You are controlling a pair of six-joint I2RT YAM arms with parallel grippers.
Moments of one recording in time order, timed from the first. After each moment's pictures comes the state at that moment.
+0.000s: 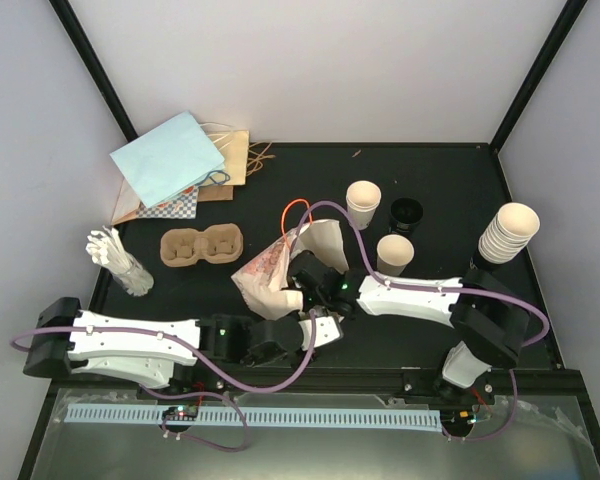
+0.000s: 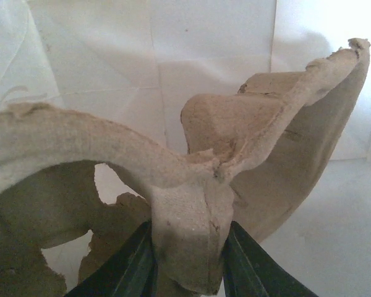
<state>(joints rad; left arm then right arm) -1.49 1.10 0.71 -0.22 -0.31 -0.08 1.09 1.60 0.95 -0.24 0.13 0.34</state>
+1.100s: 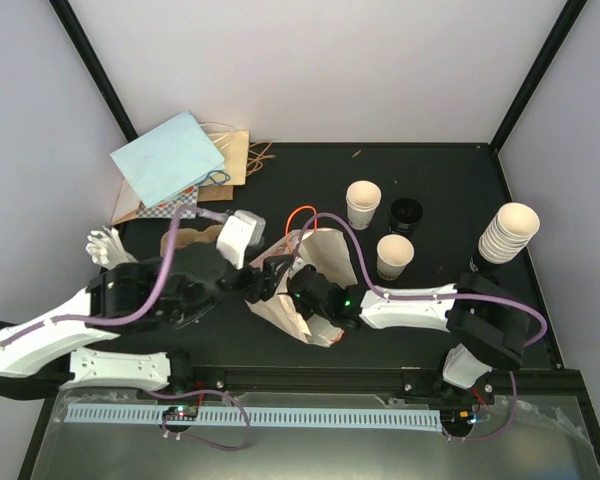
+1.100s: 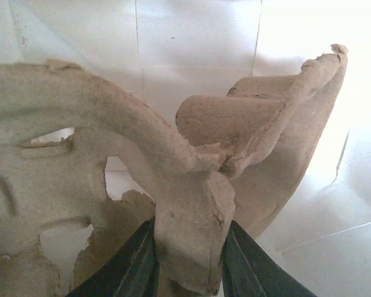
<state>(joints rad) -1.33 0.93 1.34 -0.83 -0.51 -0.51 1.15 1.60 0.82 -0.03 0.28 0.27</state>
